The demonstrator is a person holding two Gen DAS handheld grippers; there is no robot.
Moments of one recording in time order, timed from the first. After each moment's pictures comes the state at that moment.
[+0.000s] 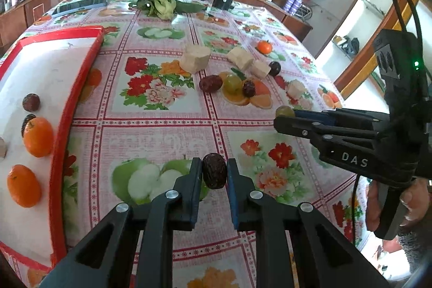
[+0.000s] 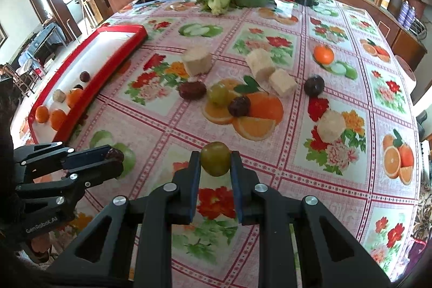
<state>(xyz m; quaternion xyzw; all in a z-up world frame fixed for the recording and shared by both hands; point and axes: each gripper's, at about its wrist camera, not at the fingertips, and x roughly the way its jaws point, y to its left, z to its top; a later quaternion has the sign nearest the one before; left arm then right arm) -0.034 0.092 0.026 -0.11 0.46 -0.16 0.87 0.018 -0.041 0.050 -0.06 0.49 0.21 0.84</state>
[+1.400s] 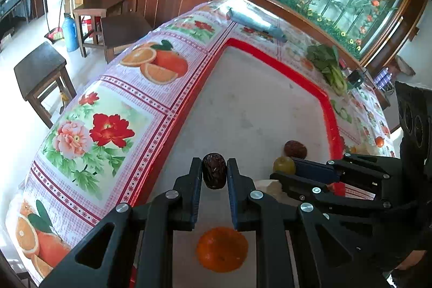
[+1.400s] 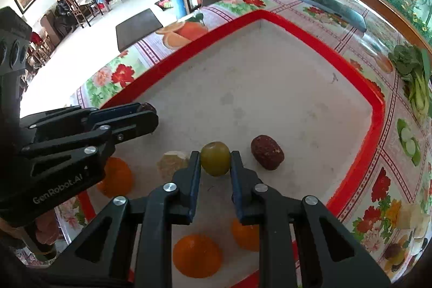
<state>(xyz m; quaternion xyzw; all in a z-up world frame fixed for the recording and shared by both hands) -0.031 0.342 0.022 -0.21 0.44 0.07 0.87 0.034 0.263 0.031 -0.18 0.49 0.40 0.75</state>
